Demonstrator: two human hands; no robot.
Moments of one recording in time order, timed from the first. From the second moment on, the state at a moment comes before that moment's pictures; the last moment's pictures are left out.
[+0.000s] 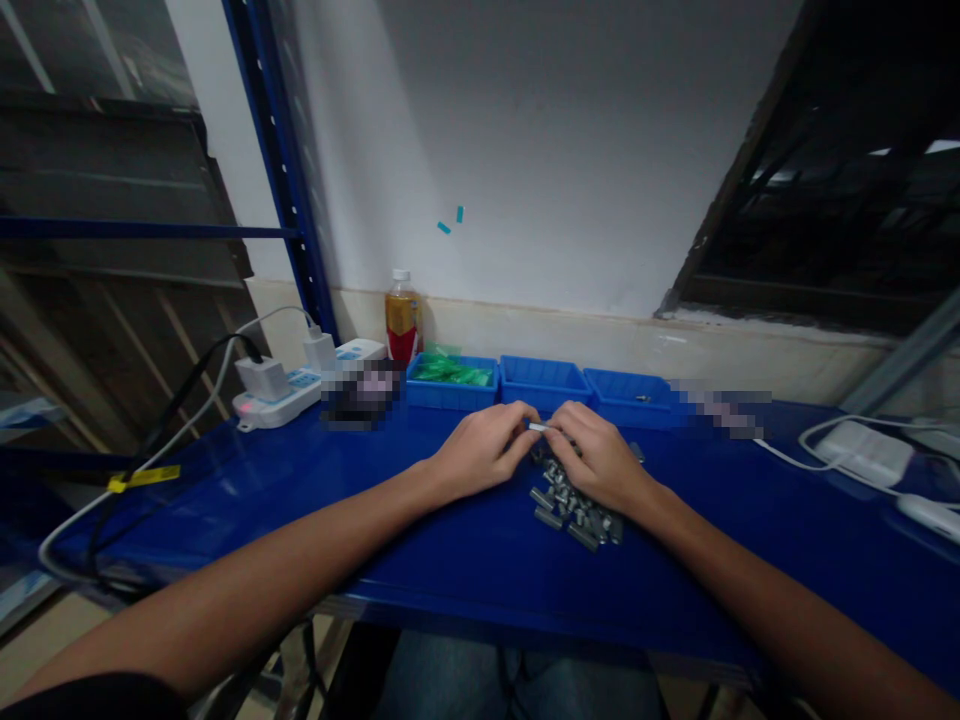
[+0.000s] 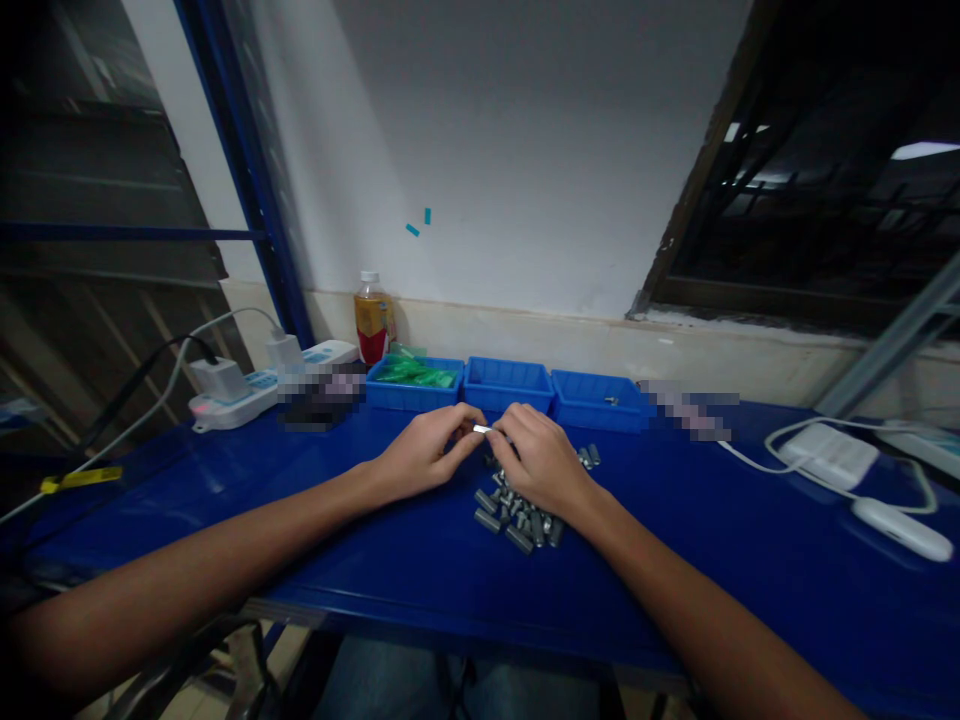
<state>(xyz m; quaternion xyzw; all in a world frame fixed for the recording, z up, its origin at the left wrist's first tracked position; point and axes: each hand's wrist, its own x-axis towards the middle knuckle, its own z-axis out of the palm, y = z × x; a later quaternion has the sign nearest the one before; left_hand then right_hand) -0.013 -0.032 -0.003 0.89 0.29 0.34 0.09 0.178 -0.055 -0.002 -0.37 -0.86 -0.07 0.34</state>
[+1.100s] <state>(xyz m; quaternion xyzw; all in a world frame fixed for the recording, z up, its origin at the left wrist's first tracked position) 0.000 -0.002 -0.007 0.91 0.28 0.26 0.17 0.186 -0.047 -0.008 -0.41 -0.85 -0.01 0.34</state>
